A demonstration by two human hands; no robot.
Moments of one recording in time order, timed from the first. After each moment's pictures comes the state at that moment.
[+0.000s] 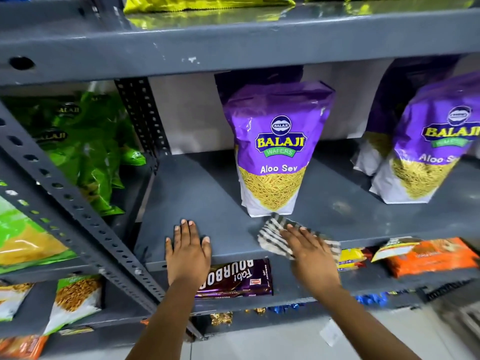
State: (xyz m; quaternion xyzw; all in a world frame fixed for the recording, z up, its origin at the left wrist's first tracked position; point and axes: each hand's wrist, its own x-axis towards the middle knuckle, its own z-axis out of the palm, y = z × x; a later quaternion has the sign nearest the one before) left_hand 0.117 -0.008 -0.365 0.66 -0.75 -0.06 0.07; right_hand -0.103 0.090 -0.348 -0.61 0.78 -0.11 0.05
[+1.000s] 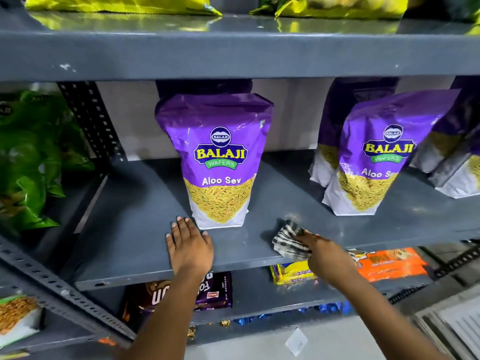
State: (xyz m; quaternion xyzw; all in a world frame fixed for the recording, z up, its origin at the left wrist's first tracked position) left_hand -0.012 -0.010 -0.359 0.67 -0.72 -0.10 0.10; right_hand -0.236 0.111 -0.309 -0.54 0.82 -0.05 0.17
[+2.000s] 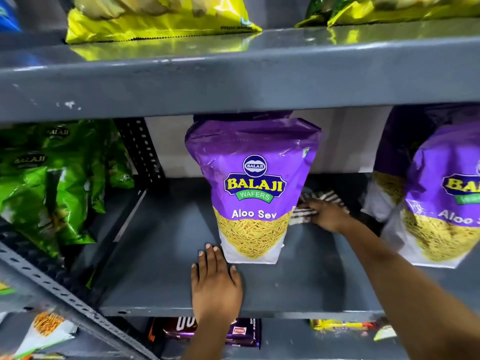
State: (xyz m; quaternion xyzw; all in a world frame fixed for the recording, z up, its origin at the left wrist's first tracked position) left_hand -0.015 -0.012 -0.365 0.69 -0.72 -0.07 0.09; right_hand -0.300 -0.098 -0.335 -0.64 0.73 -0.10 0.22
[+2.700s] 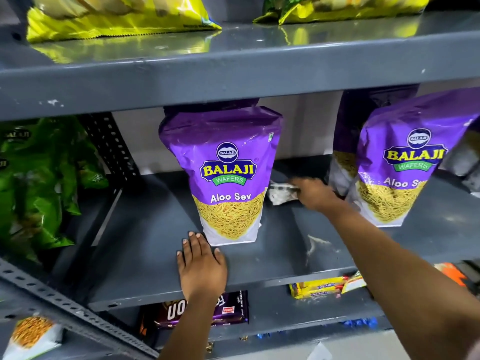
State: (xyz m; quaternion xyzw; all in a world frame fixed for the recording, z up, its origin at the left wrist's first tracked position) left_hand -0.013 -0.010 -0.367 0.68 -0.72 -0.08 0.10; right_hand -0.291 -0.050 -0.298 -0.62 0.77 -0.11 0.11
